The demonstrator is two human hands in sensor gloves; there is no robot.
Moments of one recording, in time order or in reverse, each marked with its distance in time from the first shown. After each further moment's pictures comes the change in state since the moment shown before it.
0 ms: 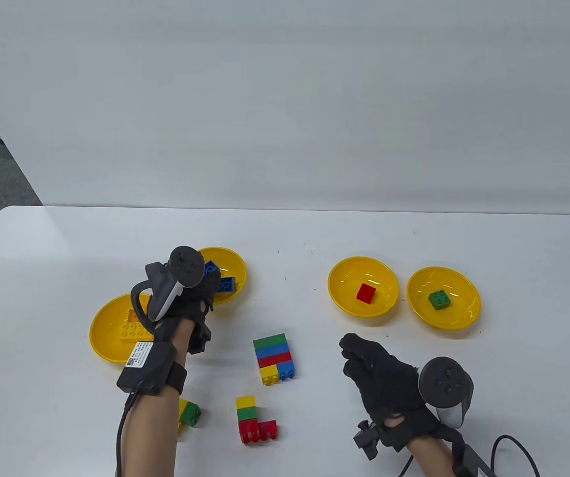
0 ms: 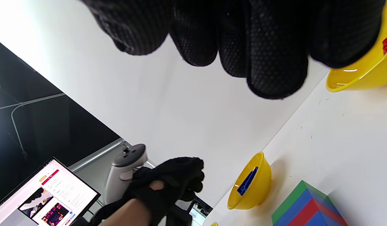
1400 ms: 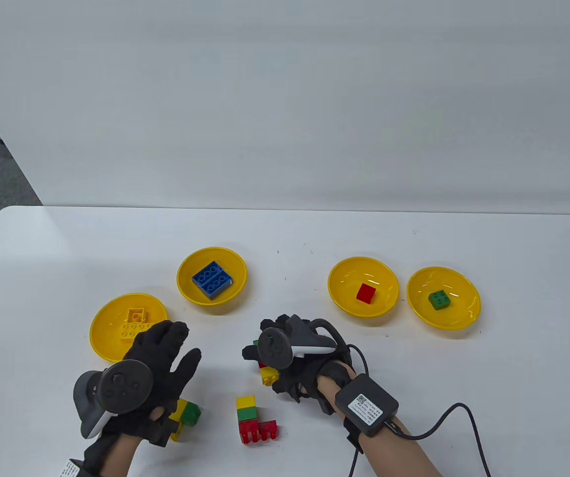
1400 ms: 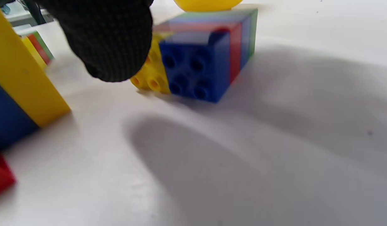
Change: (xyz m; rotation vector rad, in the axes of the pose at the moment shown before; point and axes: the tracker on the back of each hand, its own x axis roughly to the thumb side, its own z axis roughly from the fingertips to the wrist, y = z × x) left_hand -0.057 0.024 0.148 0.122 -0.331 0.203; right_hand -0.034 0.176 -0.091 0.914 -0.054 0.924
